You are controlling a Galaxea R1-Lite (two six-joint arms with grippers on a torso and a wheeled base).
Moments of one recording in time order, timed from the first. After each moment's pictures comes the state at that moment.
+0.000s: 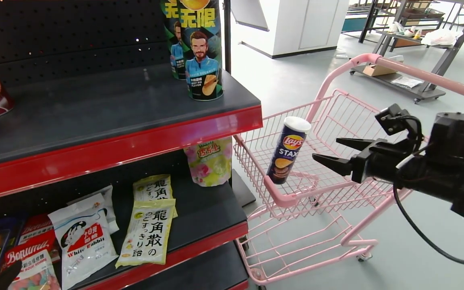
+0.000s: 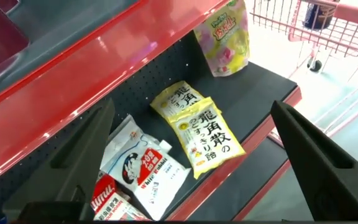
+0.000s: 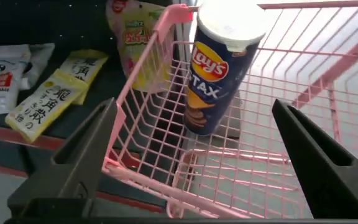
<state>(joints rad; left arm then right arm) -0.36 0.52 -0.42 0.03 0.12 0.28 0.18 1.72 -0.67 -0.86 0.49 -0.12</state>
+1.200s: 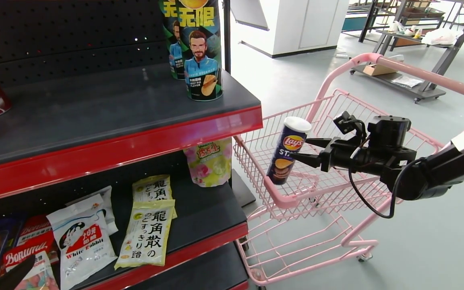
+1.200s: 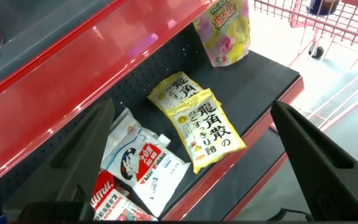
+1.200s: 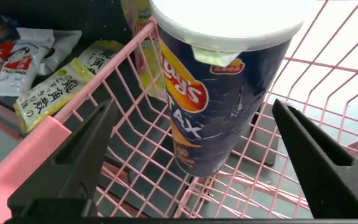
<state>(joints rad) -0.36 0.59 -0.43 0.02 0.13 0.28 0.12 2.12 -1.02 -0.89 0.75 -0.13</state>
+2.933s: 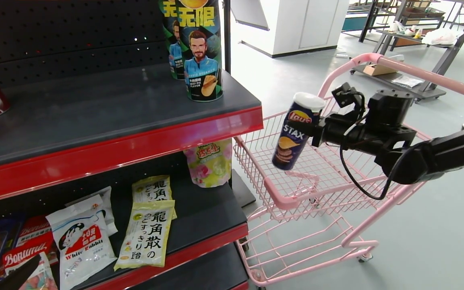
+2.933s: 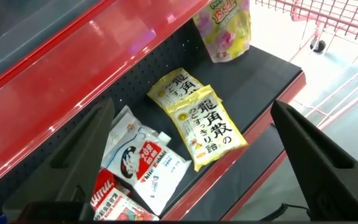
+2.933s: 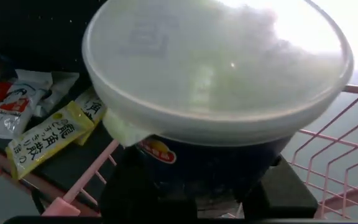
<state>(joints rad) -0.36 0.61 -0.43 0.02 0.13 0.29 0.20 2.04 -1.13 -0.89 0.64 -0.05</state>
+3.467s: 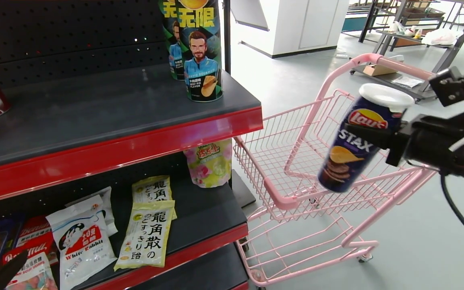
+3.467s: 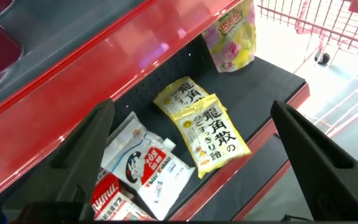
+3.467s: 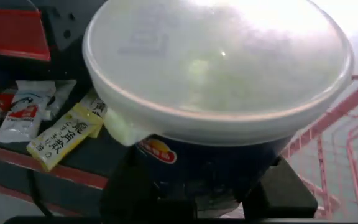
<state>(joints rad) -0.36 0.58 -0.45 0.03 0.15 0.28 0.20 1.42 -0.70 -0.63 0.37 -0.08</state>
